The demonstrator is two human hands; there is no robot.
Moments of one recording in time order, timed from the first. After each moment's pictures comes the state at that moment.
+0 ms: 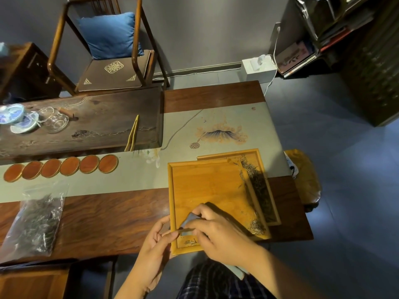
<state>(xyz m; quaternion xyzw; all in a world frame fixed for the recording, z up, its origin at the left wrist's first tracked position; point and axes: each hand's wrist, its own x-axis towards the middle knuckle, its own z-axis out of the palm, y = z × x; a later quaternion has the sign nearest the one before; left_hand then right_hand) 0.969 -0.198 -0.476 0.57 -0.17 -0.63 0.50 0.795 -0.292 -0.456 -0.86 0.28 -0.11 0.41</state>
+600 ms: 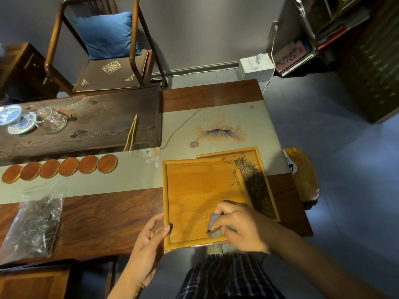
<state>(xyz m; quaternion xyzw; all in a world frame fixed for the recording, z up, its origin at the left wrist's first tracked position) 0.985 -0.196 -0.480 0.60 -0.18 -0.60 0.49 0.749 -0.325 -0.454 -0.88 0.25 -0.02 0.40</state>
